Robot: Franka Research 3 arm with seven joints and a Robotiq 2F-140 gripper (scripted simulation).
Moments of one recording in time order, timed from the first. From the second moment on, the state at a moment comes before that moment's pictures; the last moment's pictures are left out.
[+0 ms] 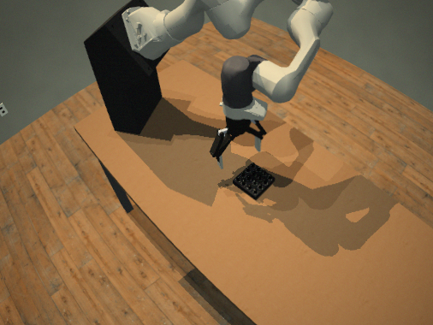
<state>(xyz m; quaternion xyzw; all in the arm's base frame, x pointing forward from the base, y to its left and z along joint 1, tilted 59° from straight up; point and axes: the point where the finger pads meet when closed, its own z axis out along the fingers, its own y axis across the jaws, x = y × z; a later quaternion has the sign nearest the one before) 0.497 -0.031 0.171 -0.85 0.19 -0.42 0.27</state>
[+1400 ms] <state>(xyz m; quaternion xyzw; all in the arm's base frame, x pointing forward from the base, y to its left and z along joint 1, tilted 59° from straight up) 0.501 -0.063 0.176 -0.73 0.47 -0.30 0.39</state>
